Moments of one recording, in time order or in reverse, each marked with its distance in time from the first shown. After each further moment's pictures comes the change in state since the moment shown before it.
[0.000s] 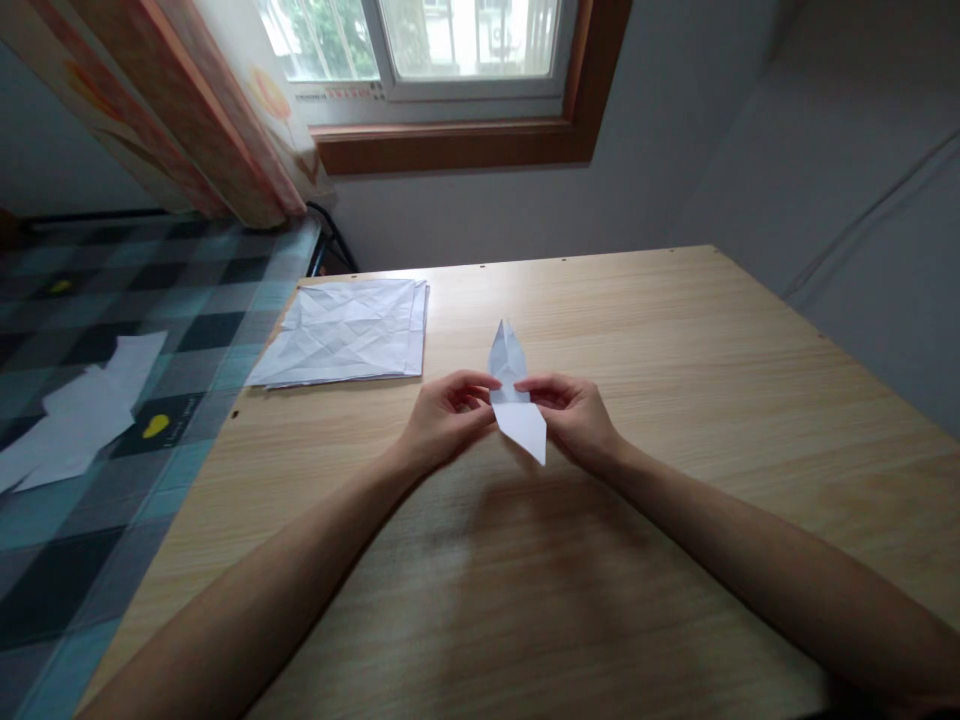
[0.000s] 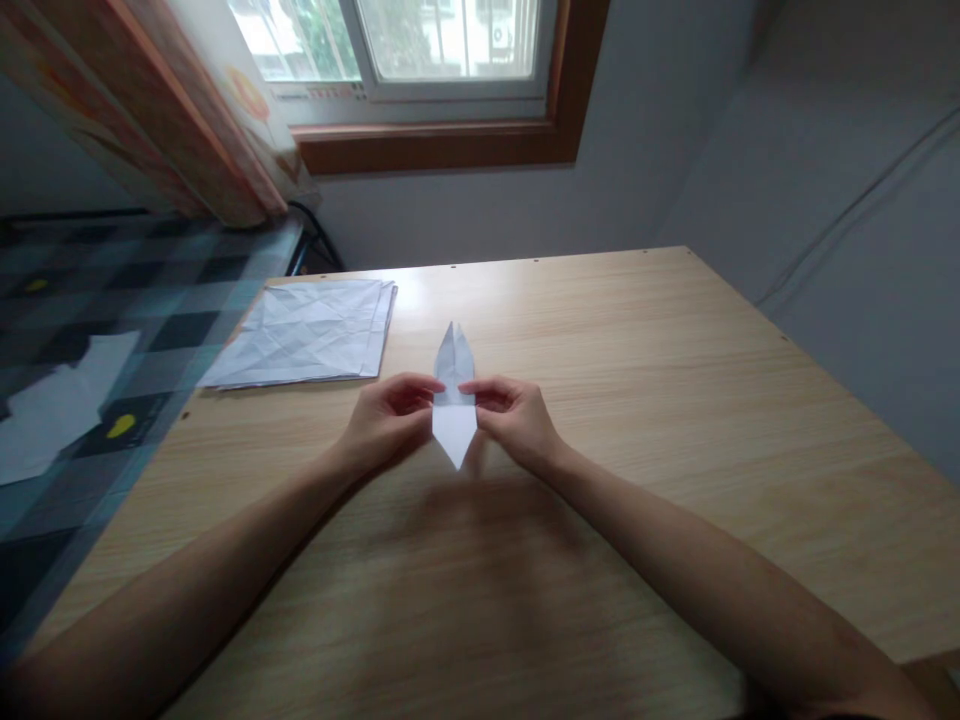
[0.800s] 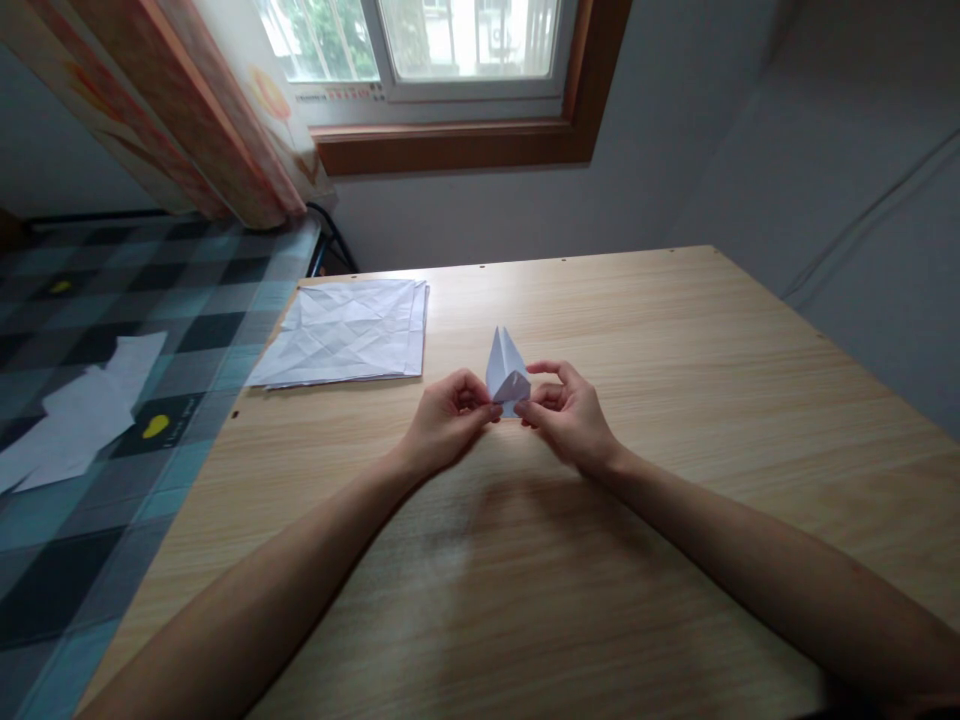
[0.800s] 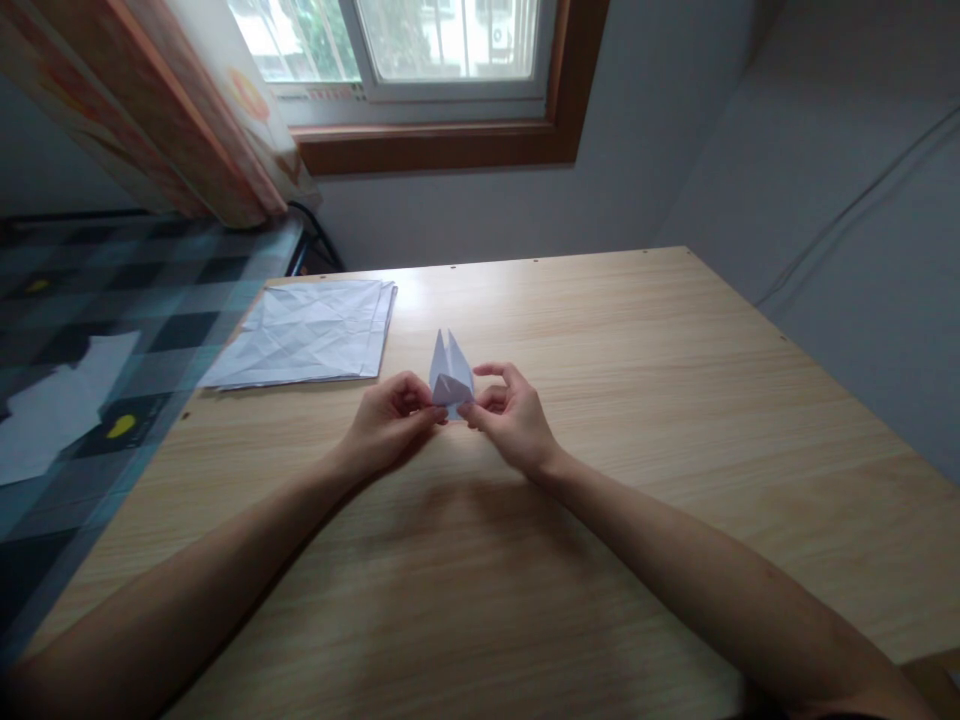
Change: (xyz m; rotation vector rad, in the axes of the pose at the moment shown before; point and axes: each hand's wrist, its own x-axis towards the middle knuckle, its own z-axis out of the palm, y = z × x) left_hand 0.000 -0.002 0.002 0.035 -0.035 0.042; right_hand -0.004 -0.009 0.008 -0.119 0.045 0.026
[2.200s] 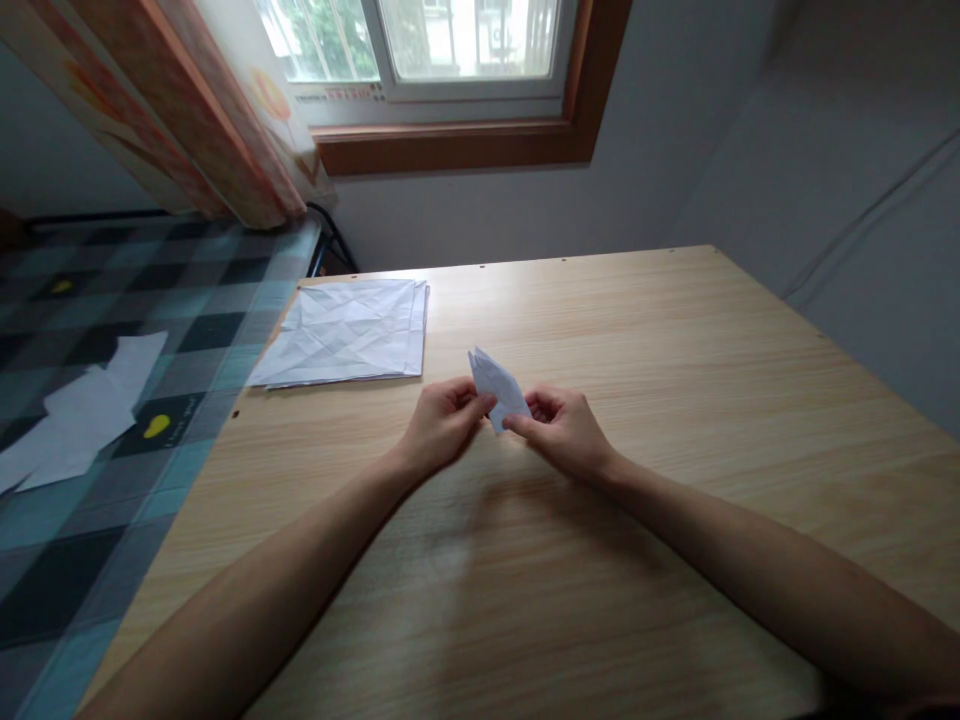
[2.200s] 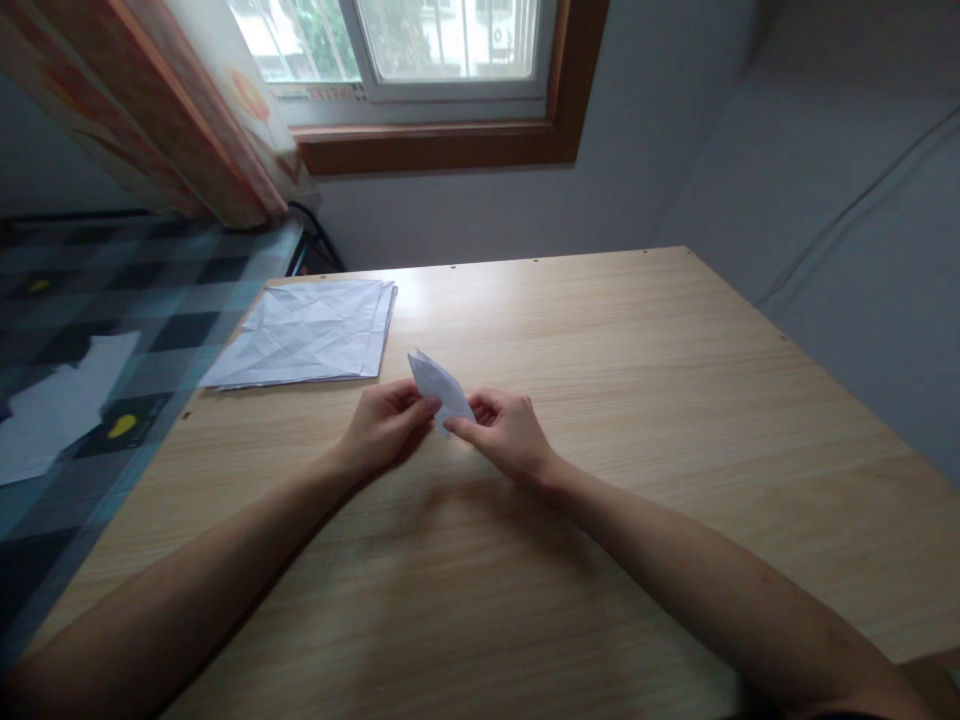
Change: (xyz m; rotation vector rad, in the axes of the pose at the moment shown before) left_hand 0.001 0.003 -0.002 0.128 0.027 -0.002; right_hand -0.009 -0.008 0.002 -0.370 -0.093 -0.070
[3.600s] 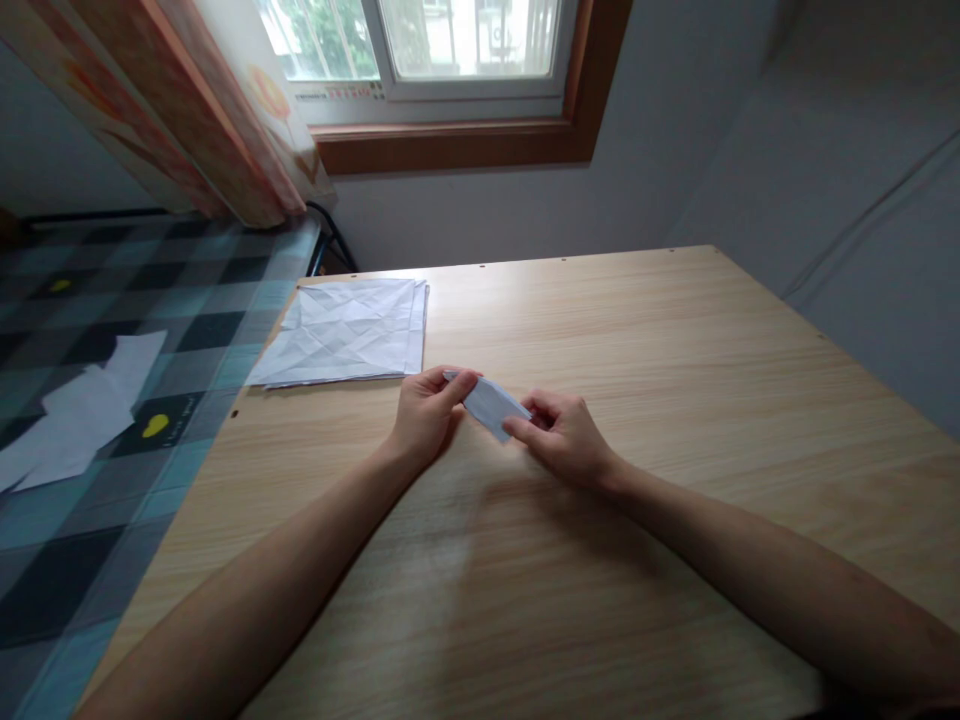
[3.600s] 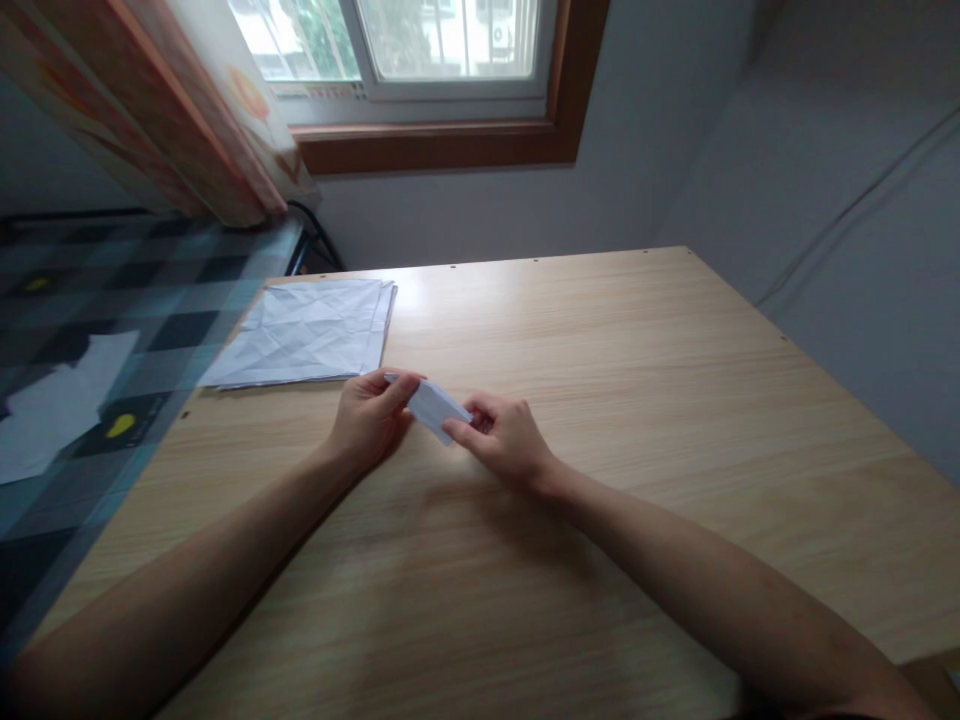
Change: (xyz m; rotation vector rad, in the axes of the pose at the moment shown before) left_hand 0.008 -0.010 -0.003 -0.358 0.246 -0.060; right_hand -0.005 -0.006 -0.002 -0.200 -0.032 -0.066
